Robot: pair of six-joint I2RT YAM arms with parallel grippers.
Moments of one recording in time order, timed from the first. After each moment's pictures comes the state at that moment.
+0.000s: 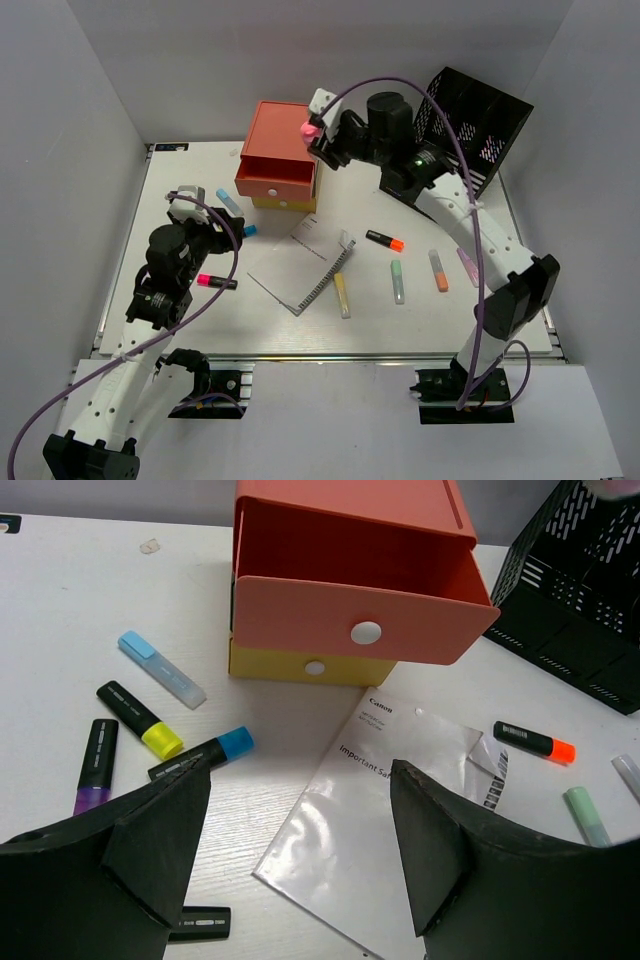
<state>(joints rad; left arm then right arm) -0.26 0.71 0.69 -0.14 -0.02 -0.22 0.64 1.67 1.84 -0.37 -0.35 -0.54</state>
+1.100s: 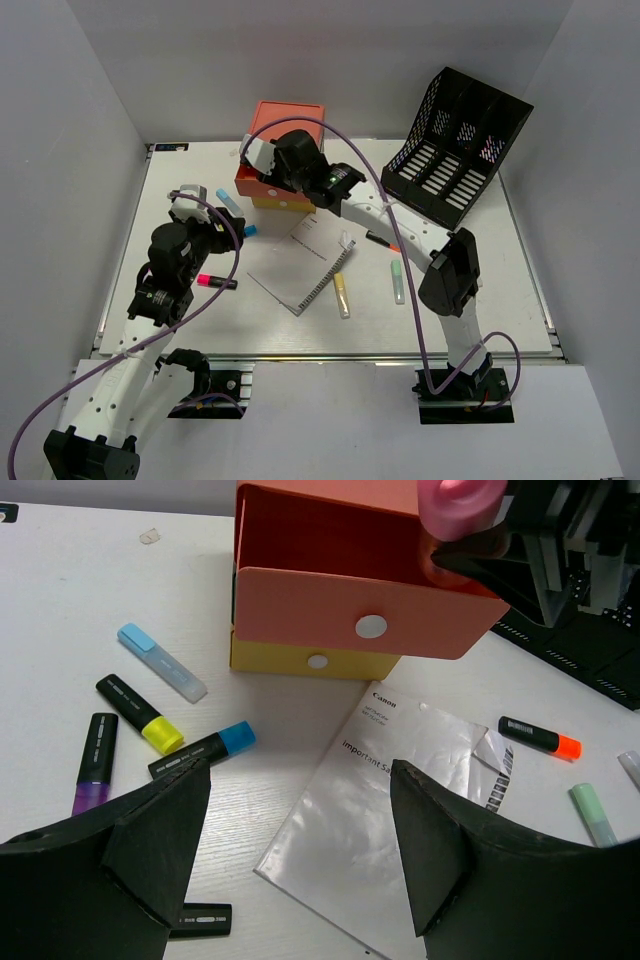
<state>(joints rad) -0.26 0.73 0.69 -0.14 -0.02 -0.22 0.89 2.04 2.05 -0.46 0.20 -0.68</state>
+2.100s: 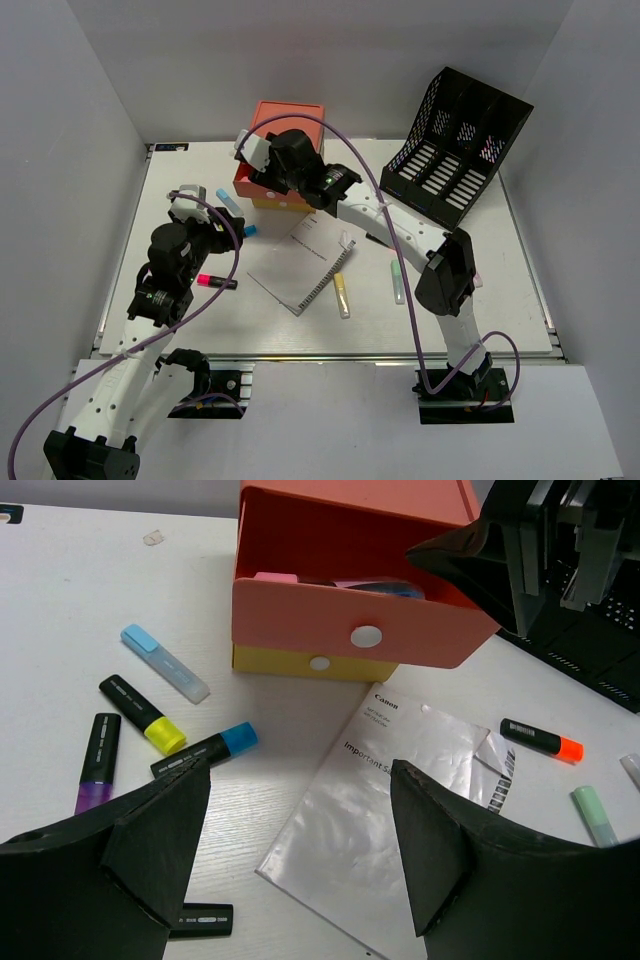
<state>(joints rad) -0.26 0.73 0.69 -0.14 -0.03 -0.22 0.90 2.07 2.09 -0.41 0.21 -0.63</state>
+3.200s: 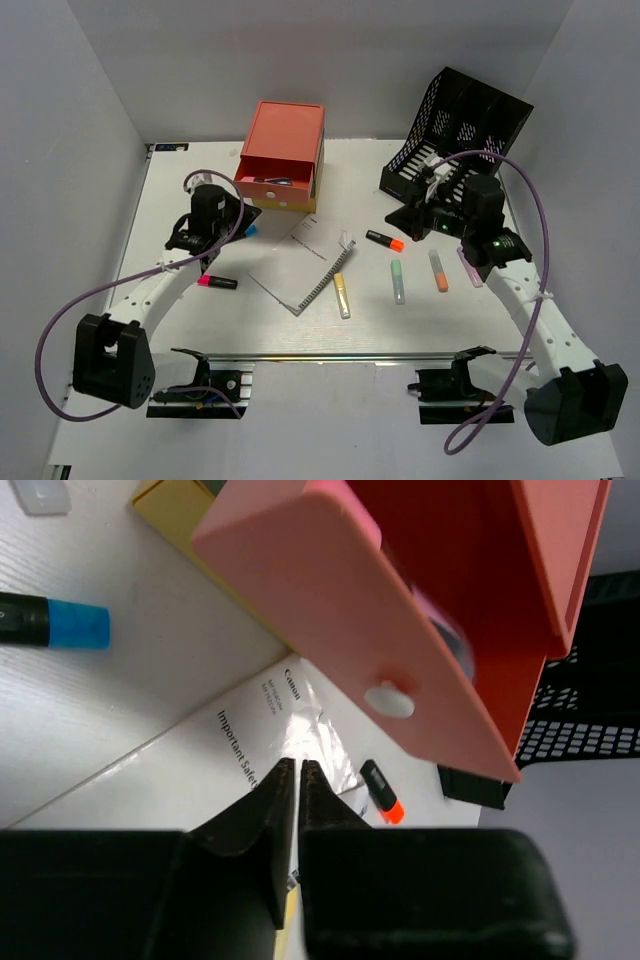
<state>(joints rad) -0.27 1.25 0.84 -0.09 0.00 -0.97 0.27 1.05 0.96 -0.25 -0.69 0.01</state>
